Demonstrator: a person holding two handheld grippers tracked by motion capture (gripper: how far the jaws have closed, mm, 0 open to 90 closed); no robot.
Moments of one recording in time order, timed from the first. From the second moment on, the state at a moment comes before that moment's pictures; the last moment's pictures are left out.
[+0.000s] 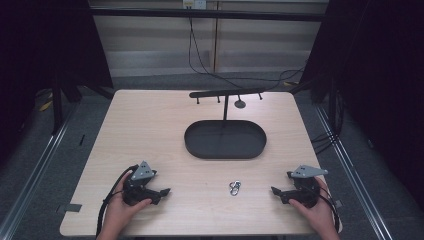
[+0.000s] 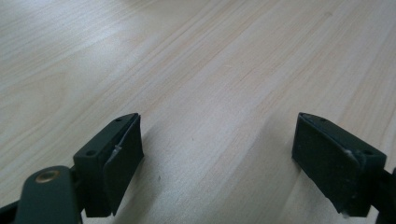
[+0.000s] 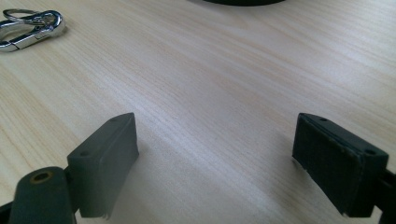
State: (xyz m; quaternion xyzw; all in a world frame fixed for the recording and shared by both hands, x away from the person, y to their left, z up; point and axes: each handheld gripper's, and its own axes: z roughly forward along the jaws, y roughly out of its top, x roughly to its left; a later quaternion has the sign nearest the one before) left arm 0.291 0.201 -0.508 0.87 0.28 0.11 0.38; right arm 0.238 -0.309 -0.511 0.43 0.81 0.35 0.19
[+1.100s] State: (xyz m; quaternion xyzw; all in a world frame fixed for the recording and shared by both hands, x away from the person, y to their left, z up) left arm 0.291 0.201 -0.508 0.87 0.28 0.11 0.38; right arm 0.239 -0.218 -0.492 0.36 0.85 0.36 0.13
